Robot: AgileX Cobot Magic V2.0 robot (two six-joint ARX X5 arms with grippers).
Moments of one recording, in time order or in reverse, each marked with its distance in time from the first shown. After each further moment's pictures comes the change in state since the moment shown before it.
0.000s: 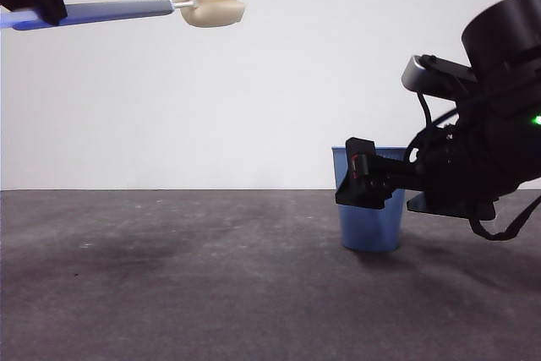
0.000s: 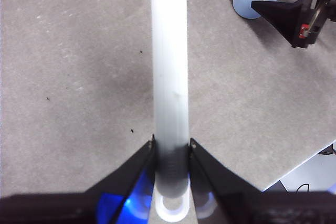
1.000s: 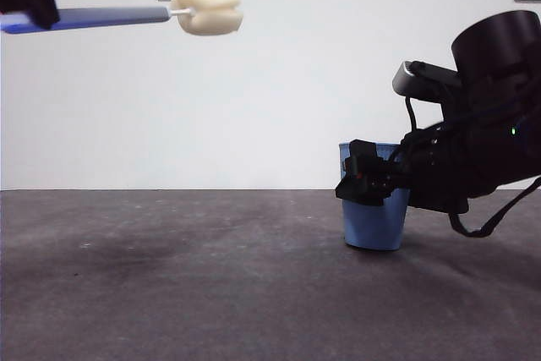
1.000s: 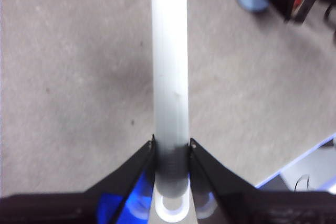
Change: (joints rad) left arm 0.000 0.000 0.000 -0.037 0.000 0.001; right arm -0.008 0.076 0.066 0.065 -0.026 -0.023
